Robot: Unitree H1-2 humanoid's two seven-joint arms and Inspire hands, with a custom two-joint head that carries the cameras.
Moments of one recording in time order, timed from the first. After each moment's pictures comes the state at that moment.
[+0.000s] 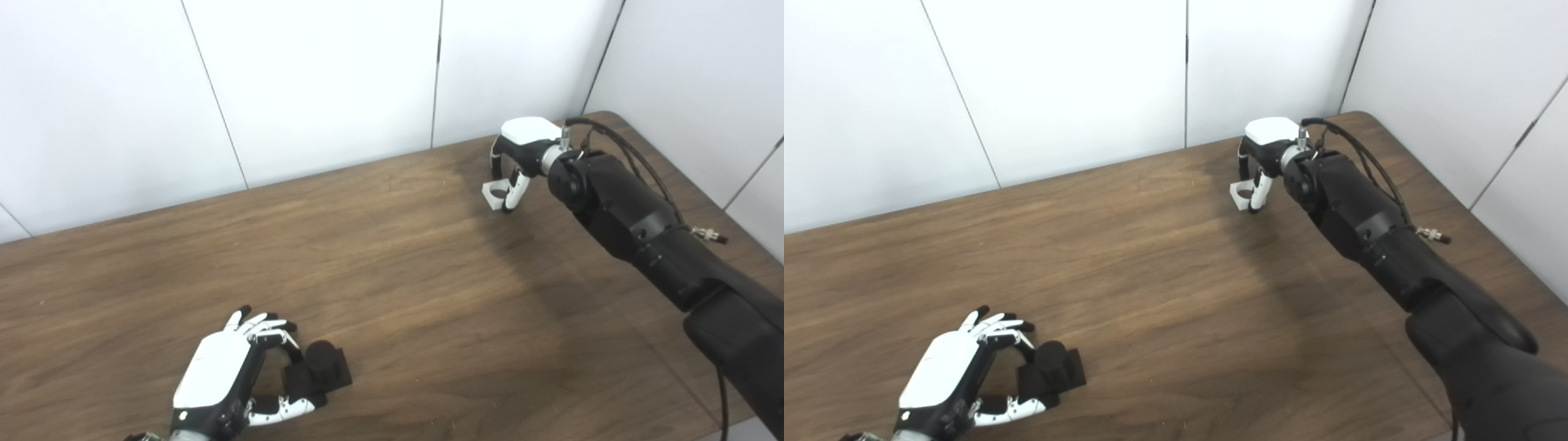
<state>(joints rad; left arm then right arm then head) -0.02 0.28 -0.36 -0.26 0.84 0.04 -0.20 -0.67 -0.67 0.38 0.40 -0.83 0.26 0.36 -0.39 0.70</state>
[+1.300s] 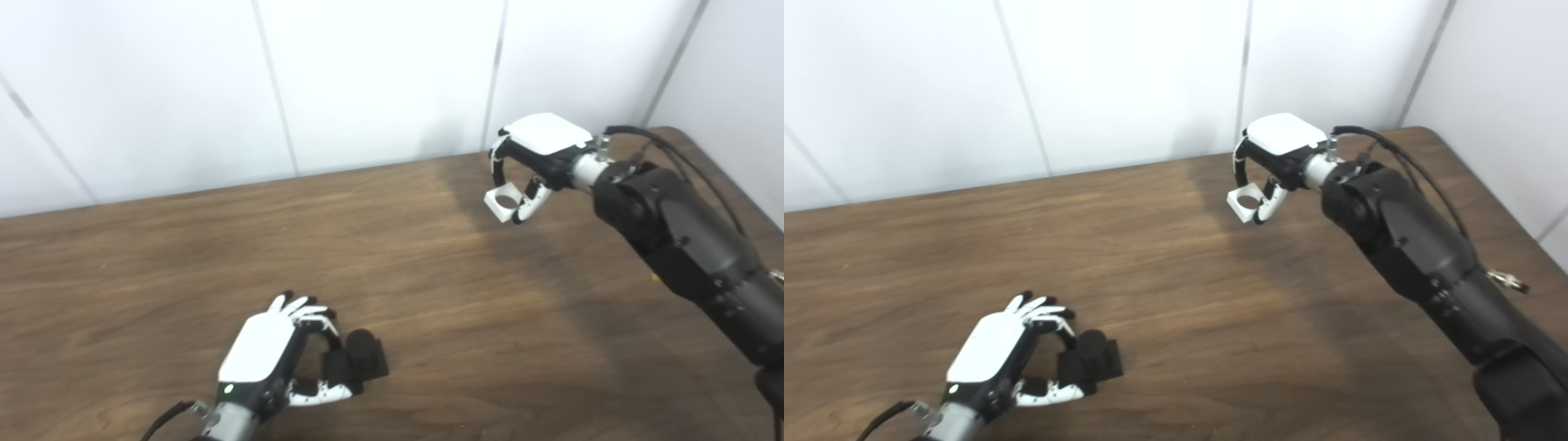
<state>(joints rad) -0.01 0.24 -0.38 -0.28 0.90 0.09 -0.21 -0.58 -0.69 0.33 -0.05 -0.81 0.14 0.48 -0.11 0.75</state>
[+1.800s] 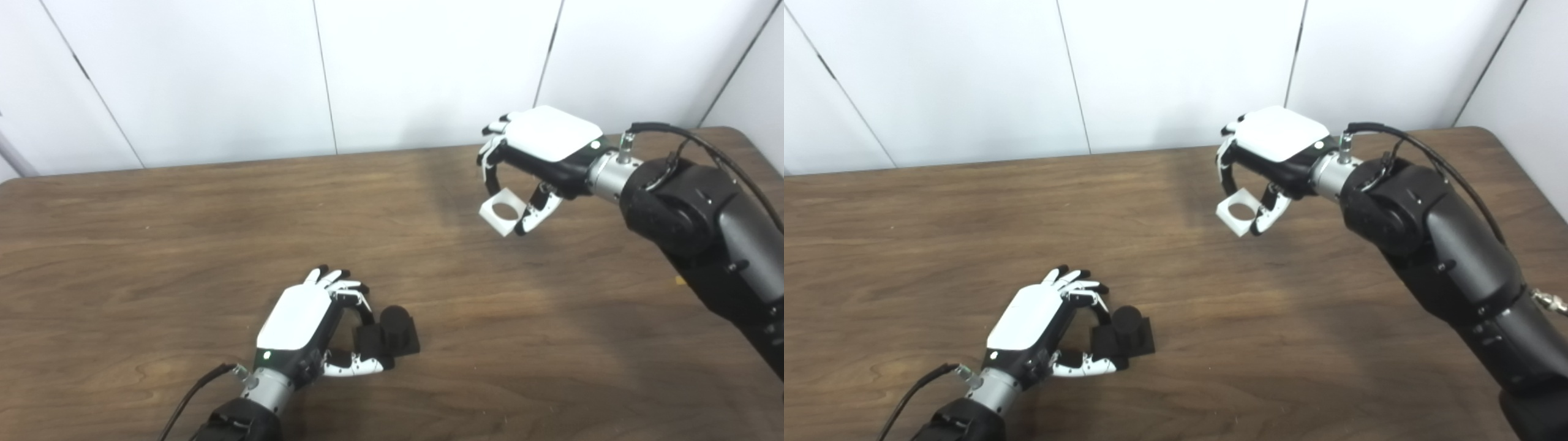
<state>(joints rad) -0.01 0.21 -0.40 -0.27 0.92 0.11 -0.20 -0.58 -0.64 0.34 -0.32 -0.77 0.05 0.66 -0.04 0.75</state>
